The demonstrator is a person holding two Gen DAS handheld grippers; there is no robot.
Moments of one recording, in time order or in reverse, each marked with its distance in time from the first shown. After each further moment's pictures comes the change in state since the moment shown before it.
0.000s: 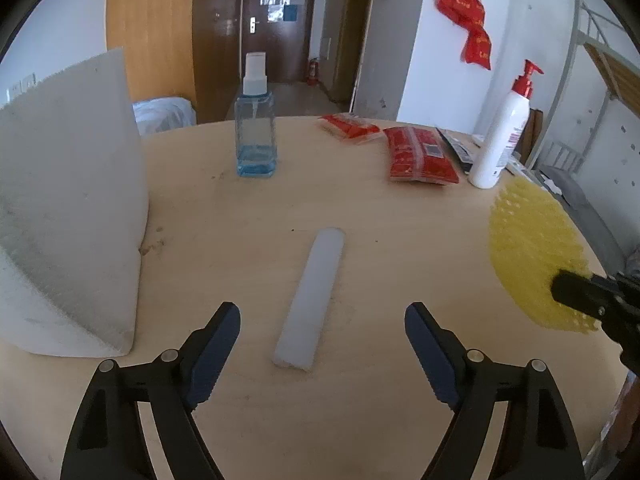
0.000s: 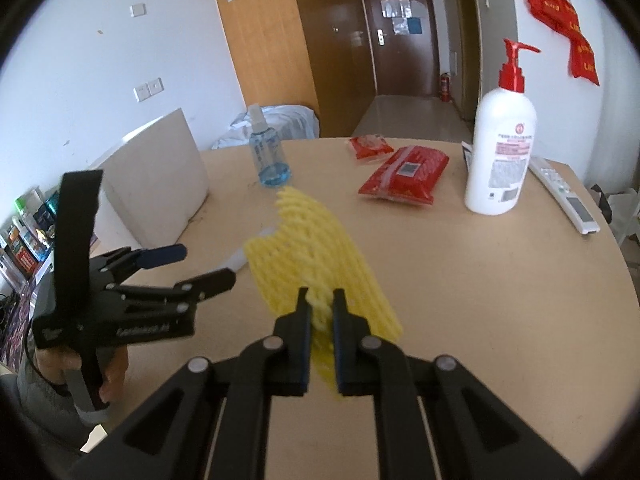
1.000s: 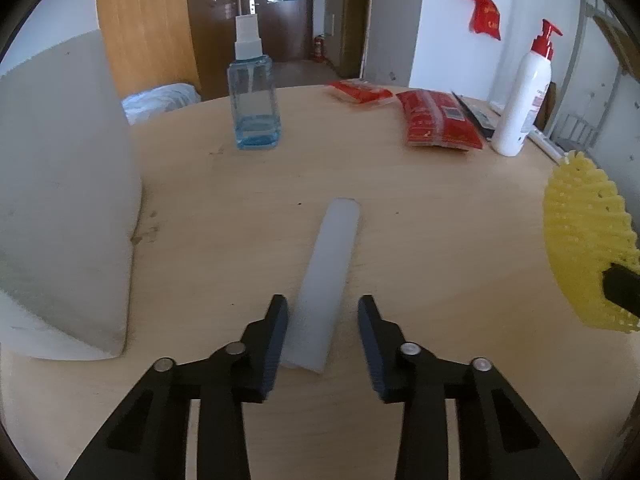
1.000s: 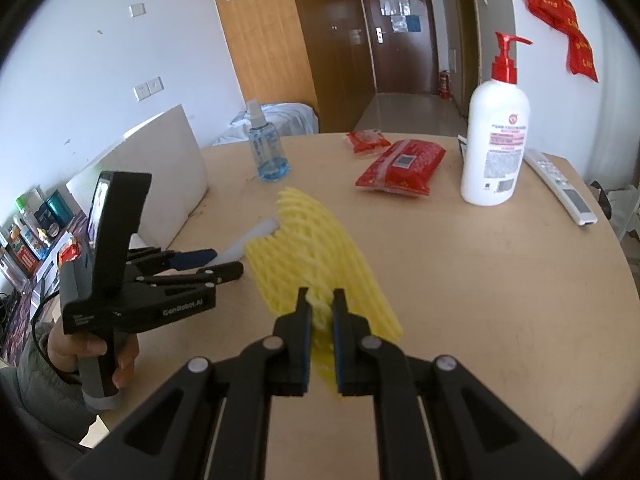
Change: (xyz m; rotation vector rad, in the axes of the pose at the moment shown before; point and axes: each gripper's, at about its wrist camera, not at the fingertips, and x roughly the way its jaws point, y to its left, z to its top) left arm 0.029 0.000 -0.002 0.036 0.098 0.059; right arm -0.005 -0.003 -0.008 0.001 0.005 0.000
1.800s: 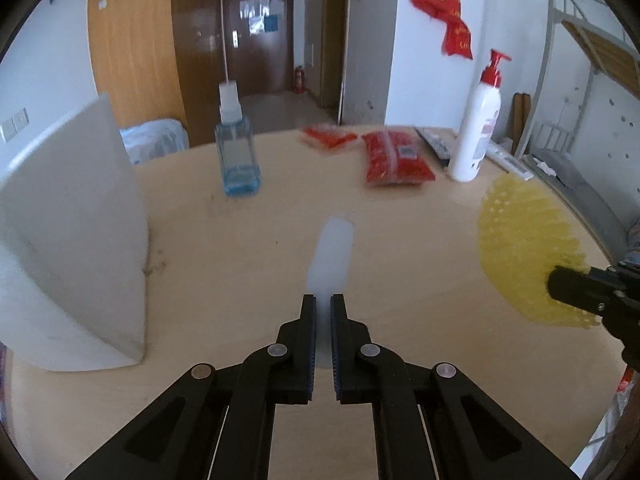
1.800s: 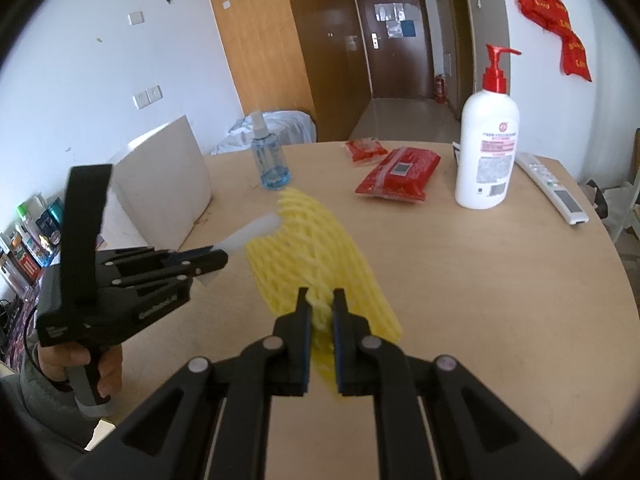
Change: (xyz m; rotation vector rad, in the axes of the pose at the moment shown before) left arm -0.042 -0.016 0.002 0.050 -0.106 -0.045; right arm -0.018 0.005 -0.001 0.019 -0.028 -0.005
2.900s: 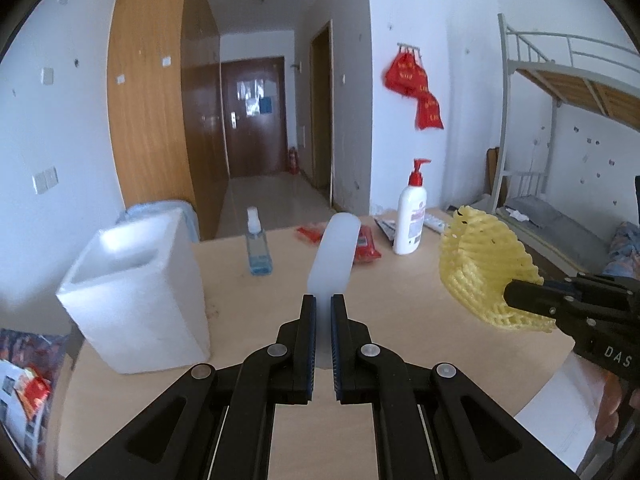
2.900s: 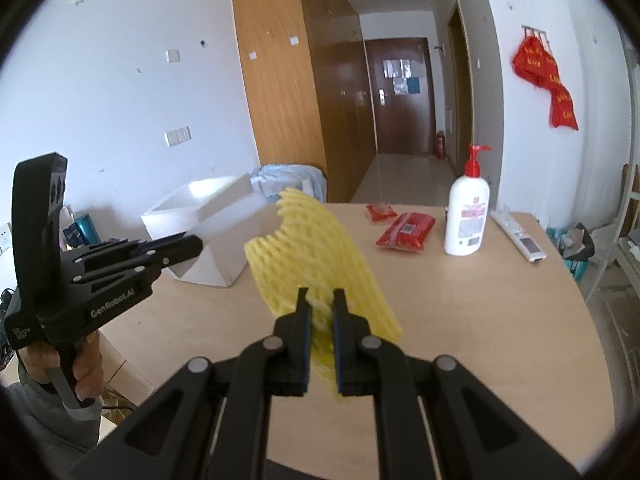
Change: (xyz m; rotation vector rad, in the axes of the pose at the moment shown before) left arm -0.182 -0.022 -0.032 0.055 -0.311 -0.003; right arm -0.123 0.059 -0.021 -0.058 -0.212 -0.008
